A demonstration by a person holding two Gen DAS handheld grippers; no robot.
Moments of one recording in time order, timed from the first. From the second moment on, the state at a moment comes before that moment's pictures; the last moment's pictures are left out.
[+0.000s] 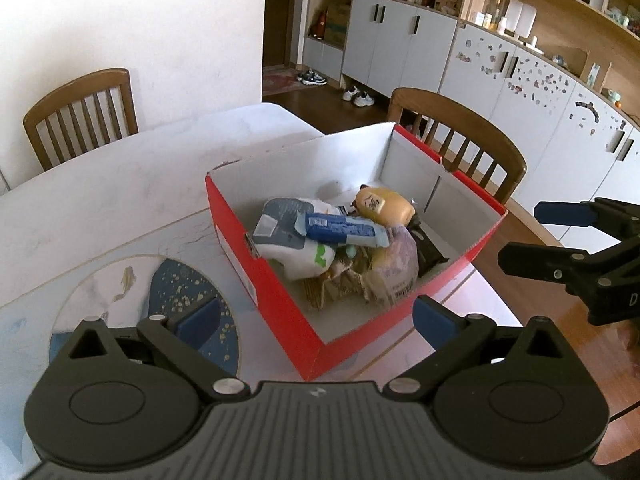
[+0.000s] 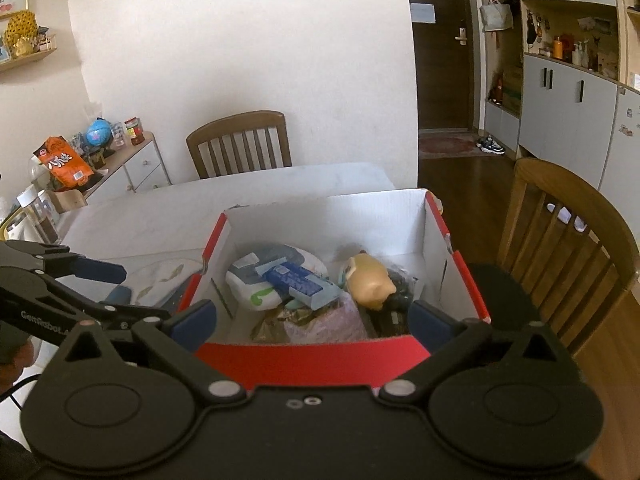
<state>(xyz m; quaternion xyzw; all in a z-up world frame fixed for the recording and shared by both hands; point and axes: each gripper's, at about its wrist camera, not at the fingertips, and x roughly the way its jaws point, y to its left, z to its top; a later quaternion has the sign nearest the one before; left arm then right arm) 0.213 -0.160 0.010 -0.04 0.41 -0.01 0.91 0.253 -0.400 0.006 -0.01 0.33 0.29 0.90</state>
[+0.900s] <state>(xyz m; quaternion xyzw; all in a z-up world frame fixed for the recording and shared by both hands) 0.206 -0.167 0.006 -0.06 0.42 -0.02 0.91 0.237 -0.403 0.001 0.01 0.35 0.29 0.89</state>
